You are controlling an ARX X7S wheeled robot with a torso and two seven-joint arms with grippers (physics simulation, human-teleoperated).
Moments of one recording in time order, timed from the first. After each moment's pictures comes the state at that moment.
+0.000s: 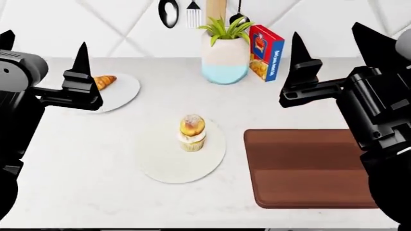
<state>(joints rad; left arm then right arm) -0.74 -0.39 -0.22 0.92 -0.39 -1.30 0.02 0.87 0.26 0.24 -0.95 0.61 1.47 0.12</state>
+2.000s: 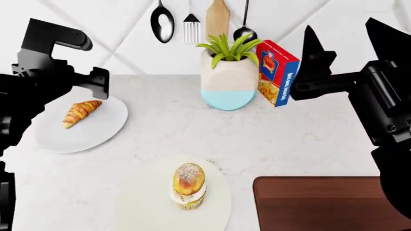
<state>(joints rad) -1.17 -0.54 0.26 -0.21 -0.30 -1.10 0.27 0.91 0.32 0.29 -0.90 0.82 1.48 0.28</state>
